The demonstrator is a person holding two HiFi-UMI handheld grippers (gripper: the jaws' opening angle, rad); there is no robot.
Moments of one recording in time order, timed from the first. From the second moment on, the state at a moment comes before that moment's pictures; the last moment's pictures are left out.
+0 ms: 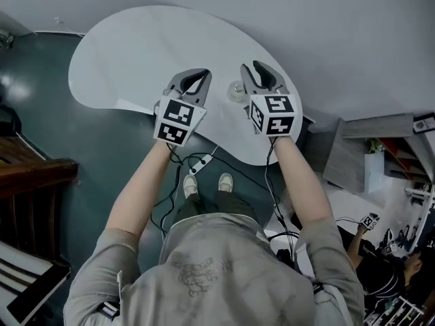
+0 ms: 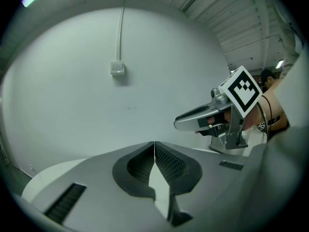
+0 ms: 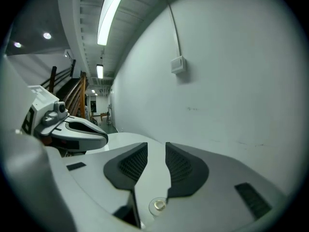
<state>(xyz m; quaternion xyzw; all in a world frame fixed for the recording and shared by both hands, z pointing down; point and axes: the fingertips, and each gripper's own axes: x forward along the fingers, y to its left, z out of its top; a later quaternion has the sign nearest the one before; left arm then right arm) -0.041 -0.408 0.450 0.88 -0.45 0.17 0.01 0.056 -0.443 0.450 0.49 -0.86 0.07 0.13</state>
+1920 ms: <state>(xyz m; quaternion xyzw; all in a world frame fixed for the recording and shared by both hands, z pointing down) -0.059 -0.188 0.292 0.90 -0.42 0.09 -0.07 0.036 -0.173 0.274 0.41 -0.91 0.06 0.00</state>
